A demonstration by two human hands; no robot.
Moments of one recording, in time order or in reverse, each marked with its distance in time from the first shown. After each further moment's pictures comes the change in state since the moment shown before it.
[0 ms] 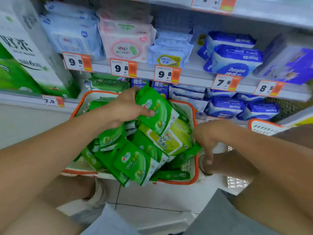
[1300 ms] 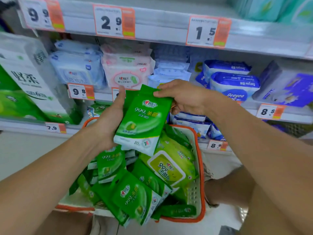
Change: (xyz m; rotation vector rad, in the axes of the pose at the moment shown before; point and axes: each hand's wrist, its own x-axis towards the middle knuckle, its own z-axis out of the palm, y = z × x) left_hand 0.015 0.022 -0.027 -0.792 -0.175 -0.139; right_hand -0.028 0.021 -0.141 1.536 0.620 -0.538
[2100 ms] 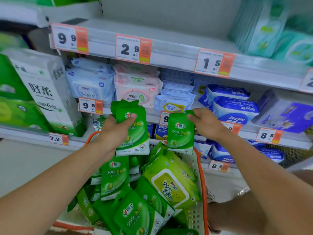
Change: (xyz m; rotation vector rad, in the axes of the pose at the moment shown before) left_hand 0.004 0.006 -0.027 0.387 0.452 0.422; right_hand -0.005 0.046 -0.033 -0.540 0.452 -0.040
